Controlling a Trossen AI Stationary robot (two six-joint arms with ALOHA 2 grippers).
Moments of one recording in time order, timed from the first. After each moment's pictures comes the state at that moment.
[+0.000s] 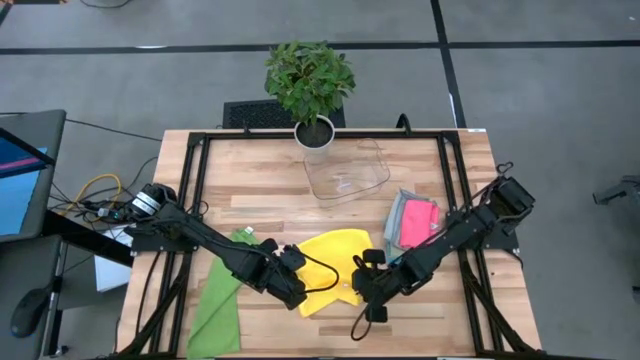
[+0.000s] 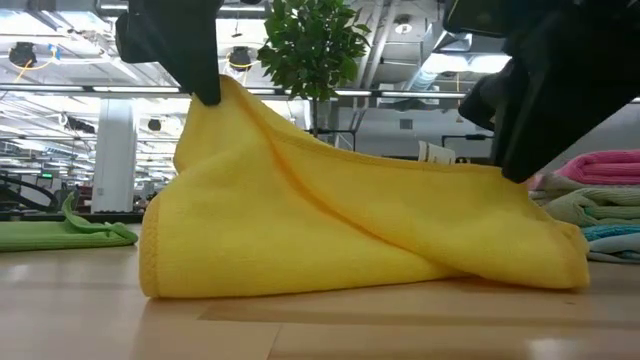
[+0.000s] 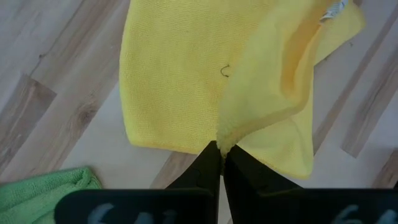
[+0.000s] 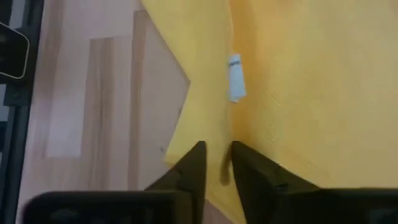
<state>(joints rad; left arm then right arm) -0.50 1.80 1.44 -0.91 -0.30 -1.06 0.58 1.74 1.04 -0.34 0.19 0.53</state>
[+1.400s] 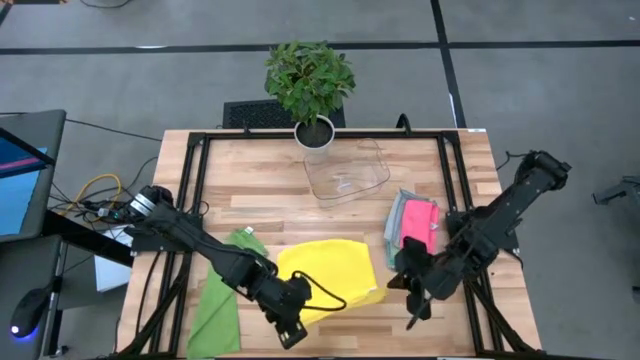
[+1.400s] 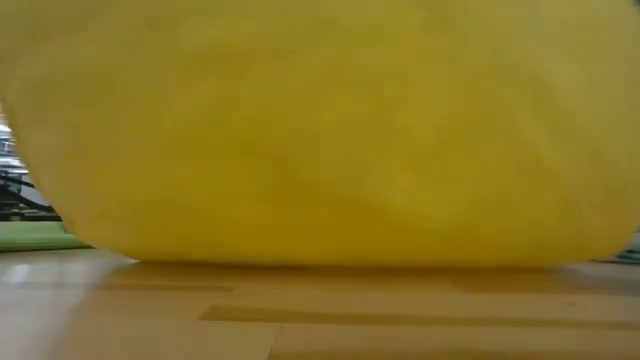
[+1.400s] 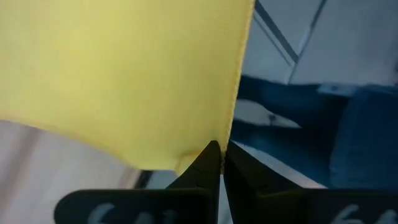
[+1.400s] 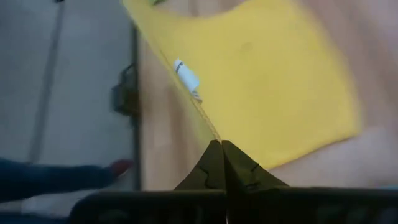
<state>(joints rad) -0.56 1.80 1.61 -0.72 0.23 -1.20 0.73 1.29 1.07 -0.66 0.28 0.83</state>
